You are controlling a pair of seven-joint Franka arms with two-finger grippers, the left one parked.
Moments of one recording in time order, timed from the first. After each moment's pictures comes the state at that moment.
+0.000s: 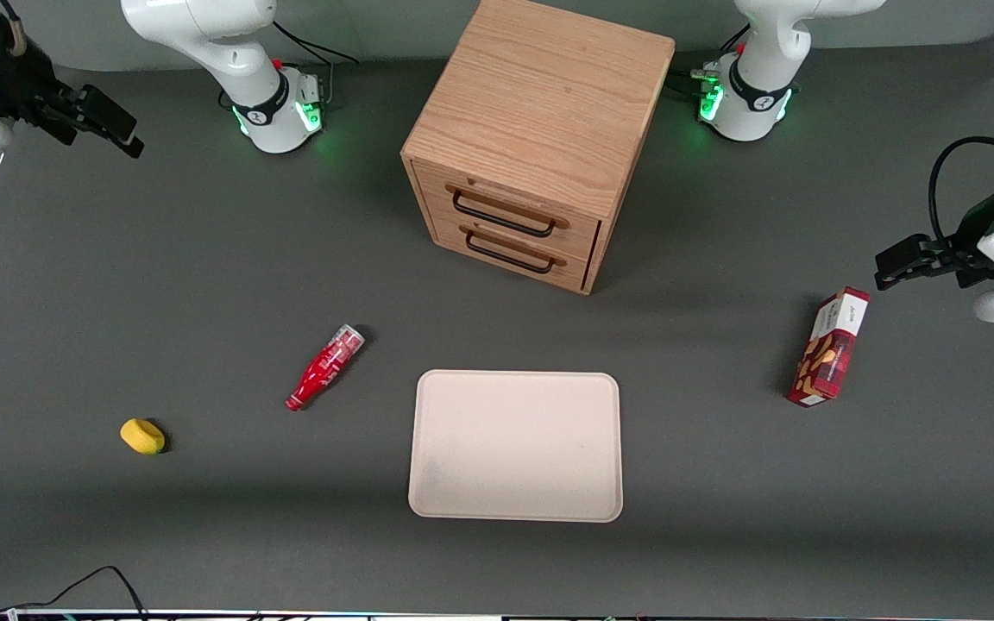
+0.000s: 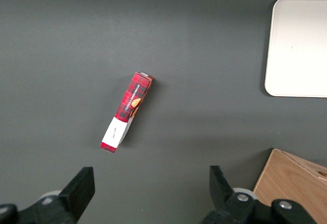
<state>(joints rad) 0.11 -0.28 0.01 -1.74 0.02 1.42 0.39</state>
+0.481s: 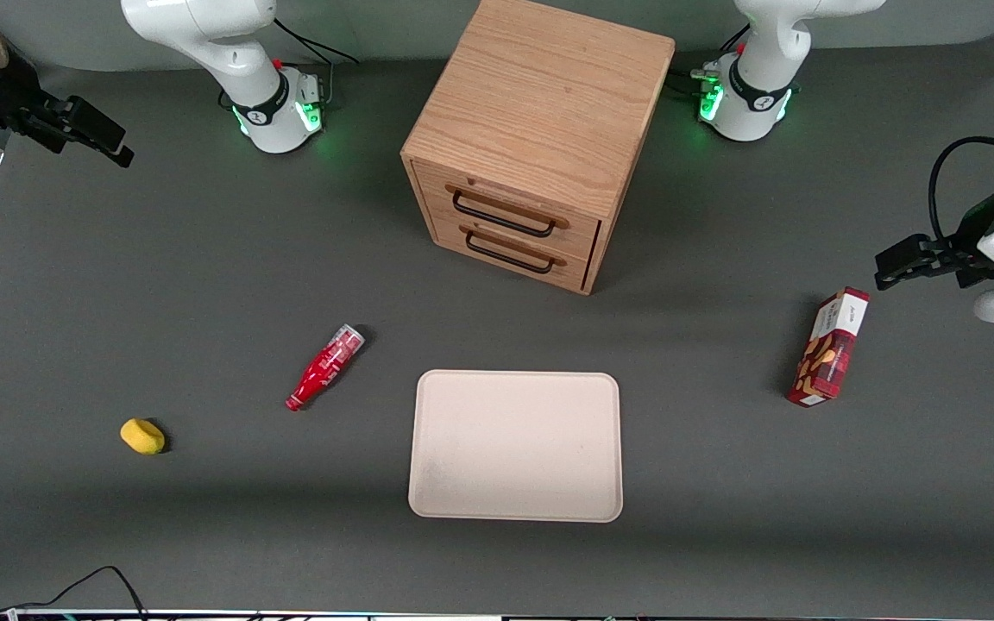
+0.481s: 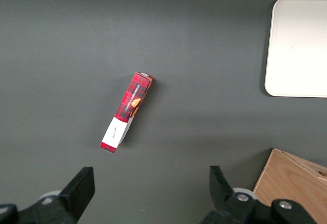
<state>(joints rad) 0.11 -0.24 0.00 -1.69 0.03 1.39 0.38</state>
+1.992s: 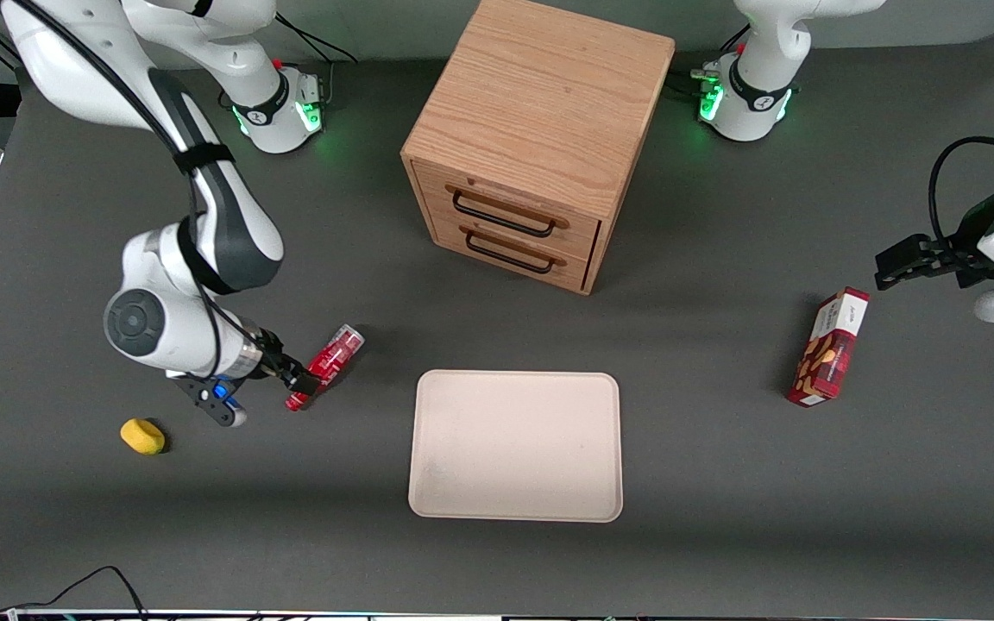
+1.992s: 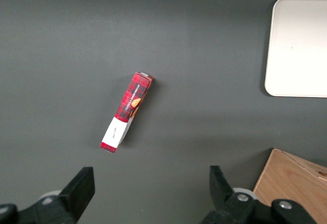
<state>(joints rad) 0.11 0.47 0.13 -1.75 0.06 2.13 0.89</state>
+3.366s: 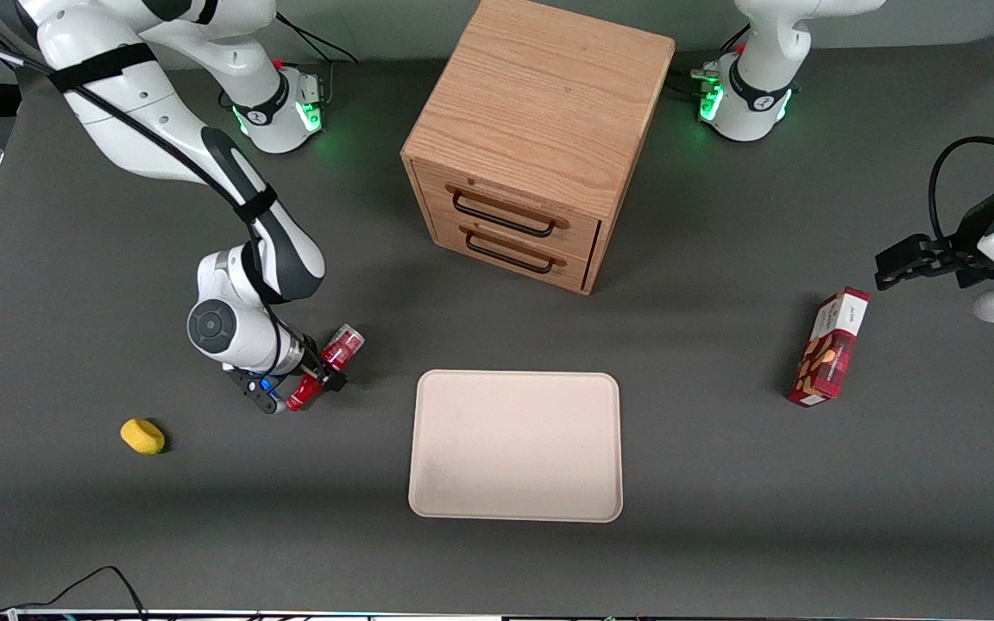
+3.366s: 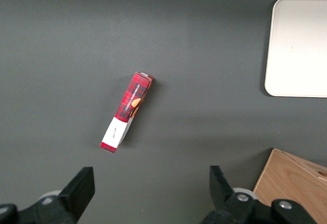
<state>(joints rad) 0.12 0.57 0.13 -1.95 0.04 2.44 0.94</state>
